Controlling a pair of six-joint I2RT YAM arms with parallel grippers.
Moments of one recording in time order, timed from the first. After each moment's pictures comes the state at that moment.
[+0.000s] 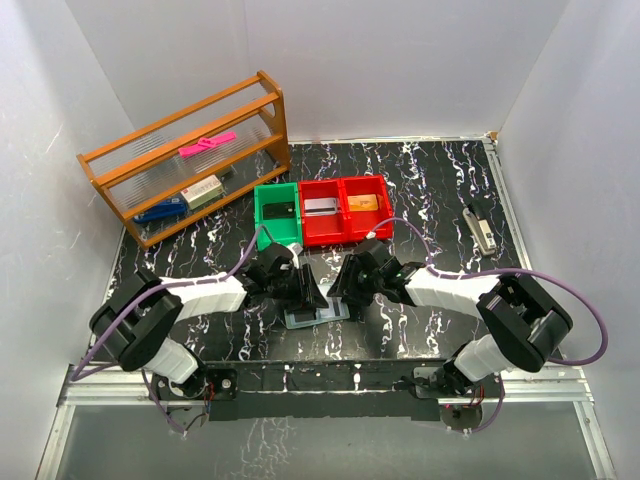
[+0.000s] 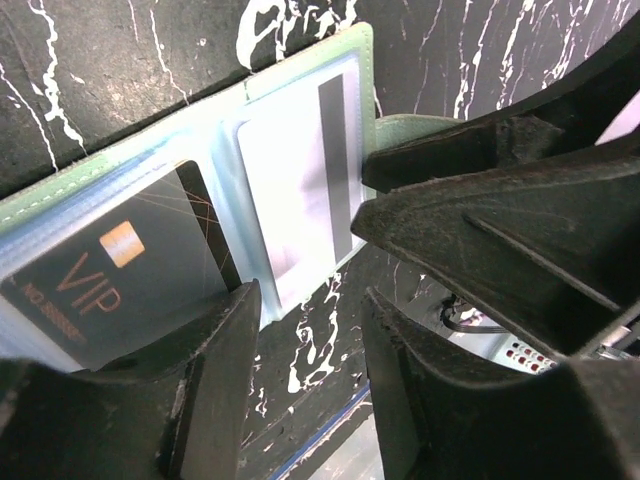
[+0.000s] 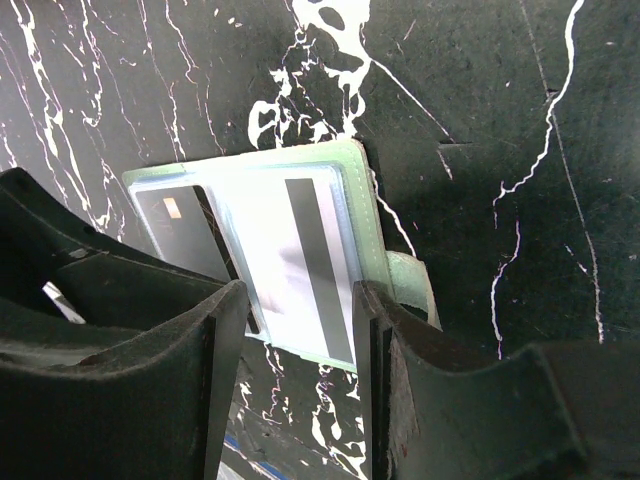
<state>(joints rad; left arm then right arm) -0.77 1.48 0.59 0.05 0.35 -0.96 0.73 1.45 0.64 -0.06 -0.13 1.00</state>
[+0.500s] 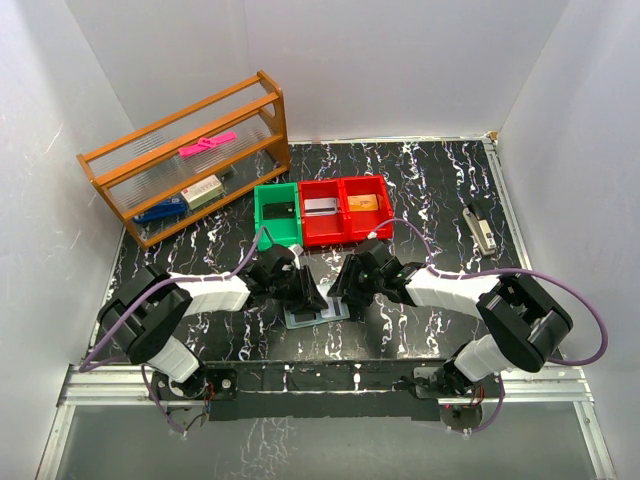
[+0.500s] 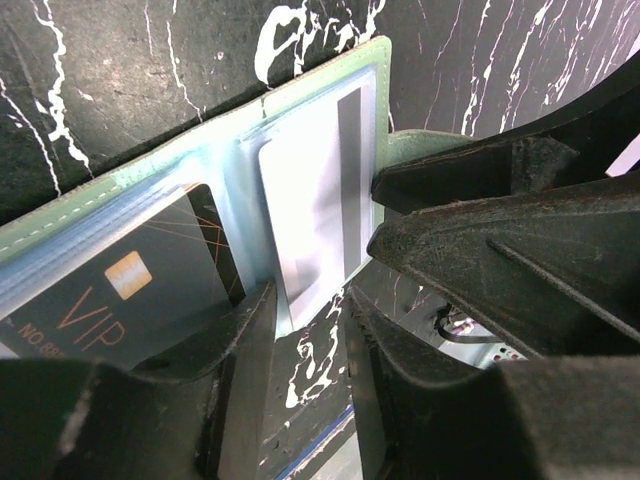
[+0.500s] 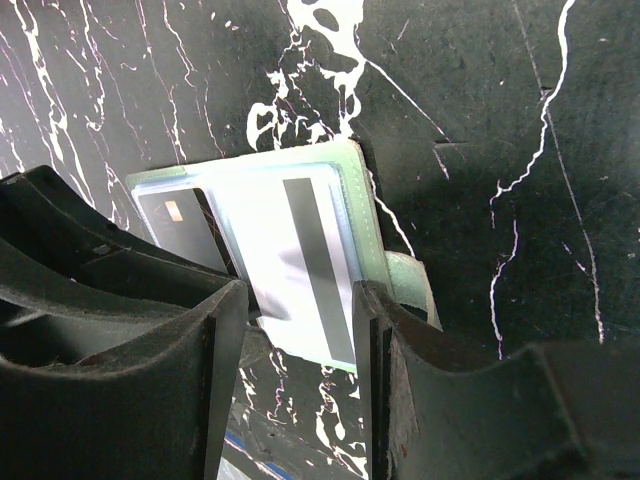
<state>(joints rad) -0.77 1.54 0.59 0.11 0.36 -1.01 0.73 1.45 0.63 -0.05 -0.14 1.02</state>
